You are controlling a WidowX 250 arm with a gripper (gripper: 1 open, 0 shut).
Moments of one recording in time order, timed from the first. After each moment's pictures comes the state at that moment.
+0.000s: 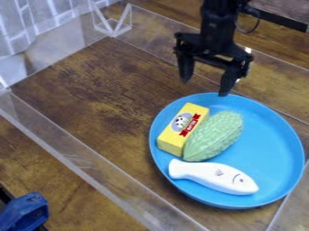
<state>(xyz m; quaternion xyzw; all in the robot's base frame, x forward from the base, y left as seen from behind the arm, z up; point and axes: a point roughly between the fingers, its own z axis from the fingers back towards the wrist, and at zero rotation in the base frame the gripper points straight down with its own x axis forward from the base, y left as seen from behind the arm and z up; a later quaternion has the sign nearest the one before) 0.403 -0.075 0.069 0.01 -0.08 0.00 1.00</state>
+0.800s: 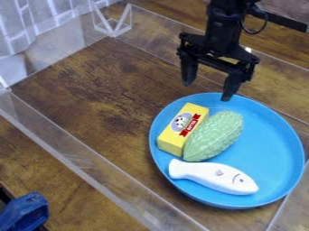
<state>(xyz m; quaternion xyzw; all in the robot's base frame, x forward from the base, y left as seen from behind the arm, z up) 0.394 -0.080 0.074 0.01 -0.04 -0.02 1.00</state>
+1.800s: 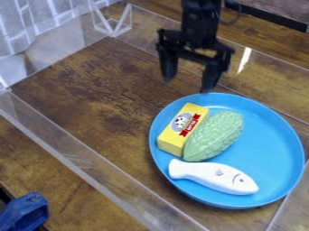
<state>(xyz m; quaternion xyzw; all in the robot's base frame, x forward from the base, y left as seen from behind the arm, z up) 0.384 -0.044 0.083 -0.01 -0.03 0.00 1.00</state>
